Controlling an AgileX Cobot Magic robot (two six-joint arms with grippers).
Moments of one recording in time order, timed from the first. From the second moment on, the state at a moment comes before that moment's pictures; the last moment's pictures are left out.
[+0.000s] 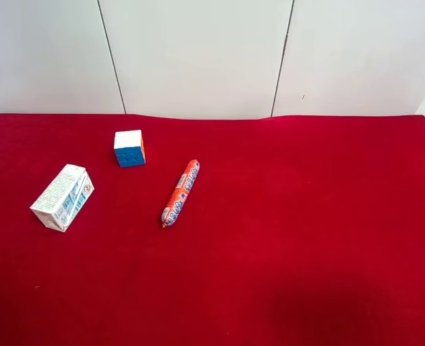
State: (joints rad) left arm -0.07 0.46 -0.78 -0.10 1.21 0.10; right arm 0.10 0.00 -0.48 -0.01 1.07 0.01
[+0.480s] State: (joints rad) left arm -0.07 0.06 -0.56 -0.07 1.18 0.10; right arm 0.10 0.00 -0.48 -0.01 1.07 0.01
